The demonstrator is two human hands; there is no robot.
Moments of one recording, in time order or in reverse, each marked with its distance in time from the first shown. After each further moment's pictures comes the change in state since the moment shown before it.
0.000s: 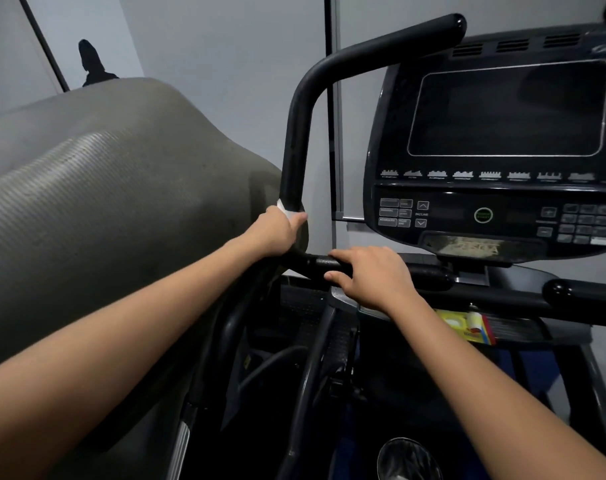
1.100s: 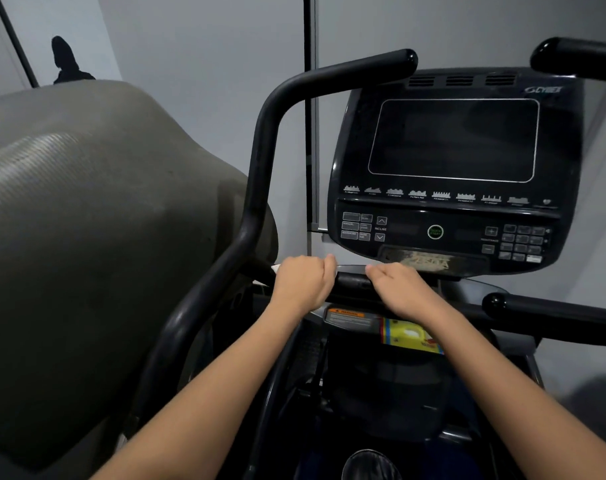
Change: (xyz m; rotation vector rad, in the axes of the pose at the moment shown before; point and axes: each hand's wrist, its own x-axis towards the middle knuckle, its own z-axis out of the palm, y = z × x) left_hand -0.014 0.044 0.107 0.302 0.317 0.541; right_hand -0.046 0.076 -0.038 0.481 -0.103 0.343
